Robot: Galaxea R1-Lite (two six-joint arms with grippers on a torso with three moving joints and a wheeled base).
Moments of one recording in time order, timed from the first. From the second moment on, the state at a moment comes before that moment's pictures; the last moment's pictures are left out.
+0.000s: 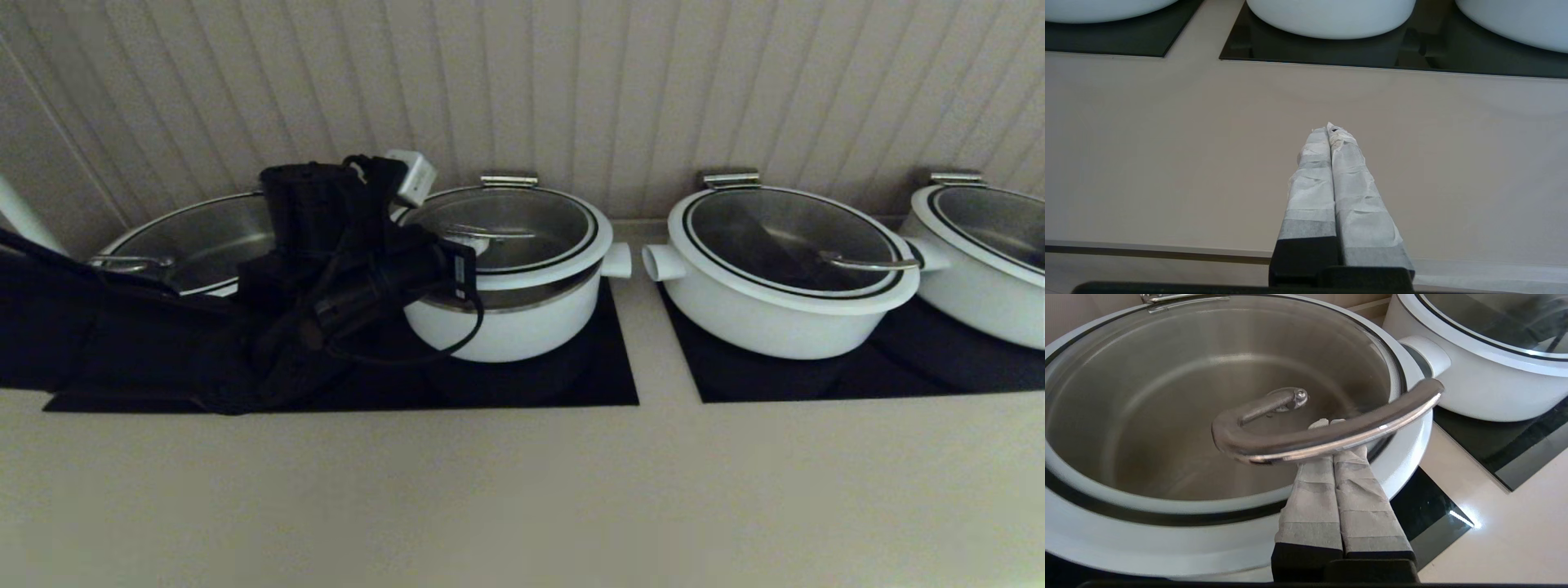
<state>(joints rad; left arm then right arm) -0.46 1.84 -1.07 -0.72 -0.12 -0.03 -0.02 0.00 0.00 0.00 0.04 -0.05</state>
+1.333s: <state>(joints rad) -0.46 1.85 -1.11 -0.72 -0.12 0.01 -0.01 0.43 -0.40 -0.04 0.58 -0.09</state>
